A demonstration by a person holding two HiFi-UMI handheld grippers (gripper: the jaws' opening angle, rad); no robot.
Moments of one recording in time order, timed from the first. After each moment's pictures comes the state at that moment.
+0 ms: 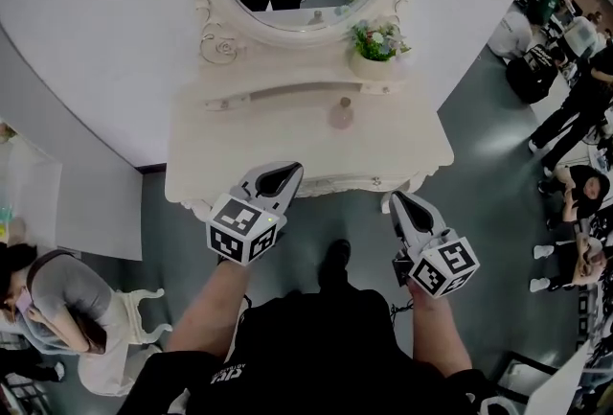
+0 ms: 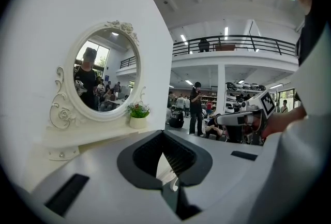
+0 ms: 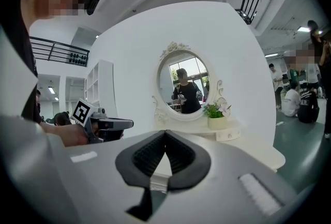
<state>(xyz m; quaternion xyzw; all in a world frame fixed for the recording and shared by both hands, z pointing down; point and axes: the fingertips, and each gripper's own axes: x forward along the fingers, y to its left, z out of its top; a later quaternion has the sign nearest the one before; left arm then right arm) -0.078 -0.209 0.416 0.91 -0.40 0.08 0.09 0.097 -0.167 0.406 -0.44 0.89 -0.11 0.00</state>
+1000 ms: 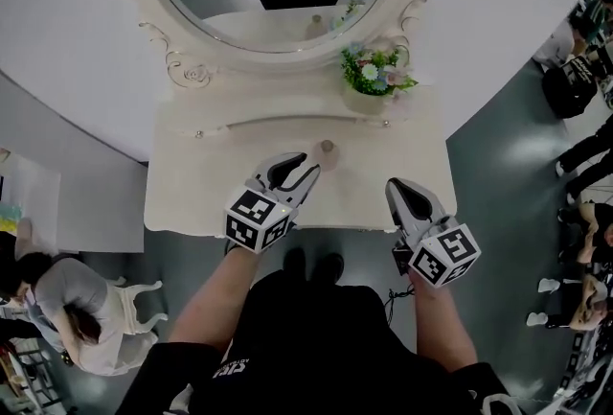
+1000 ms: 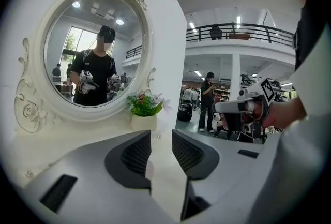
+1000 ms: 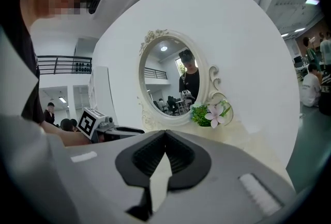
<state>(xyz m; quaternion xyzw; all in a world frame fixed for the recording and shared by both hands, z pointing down) 0.019 -0.415 0.466 0.89 -0.43 0.12 0.13 0.166 -0.392 0.423 -0.37 0.92 -0.15 0.00</state>
